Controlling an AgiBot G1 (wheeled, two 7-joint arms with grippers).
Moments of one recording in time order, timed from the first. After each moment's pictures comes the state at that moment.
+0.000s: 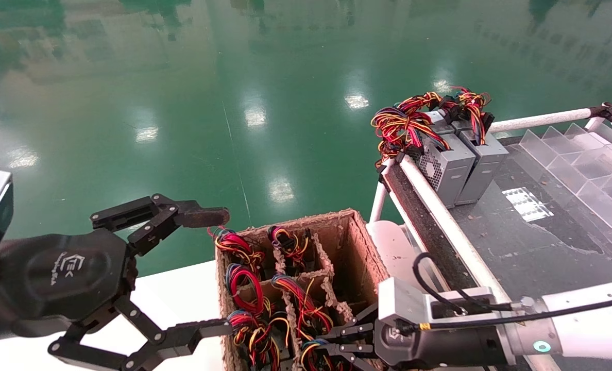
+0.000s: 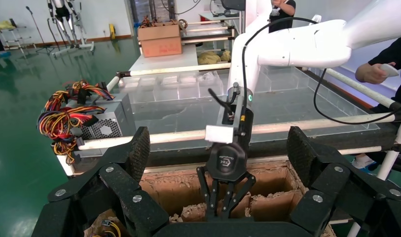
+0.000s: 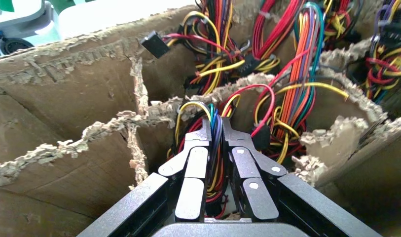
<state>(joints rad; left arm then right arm) -1.09 0.59 0.35 -1.27 0.68 1.47 -0.15 1.22 -0.91 -0.59 0.92 -1.20 -1.46 0.02</state>
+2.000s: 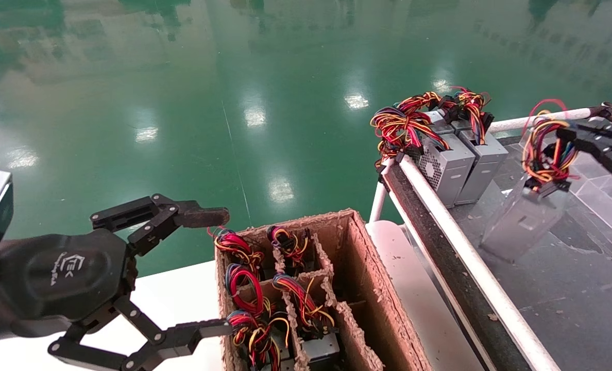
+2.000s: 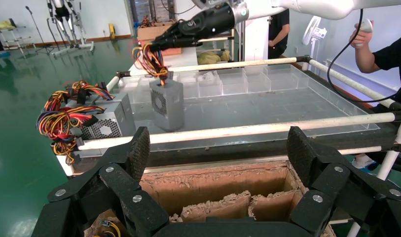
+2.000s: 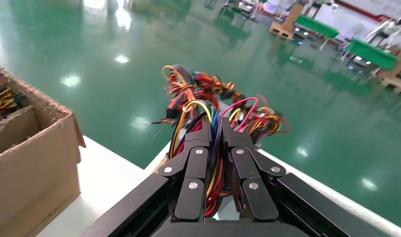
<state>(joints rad) -1.09 0.59 0.35 -1.27 0.68 1.47 -0.15 1.55 -0.59 -0.36 0.34 -1.04 -1.44 -0.30</state>
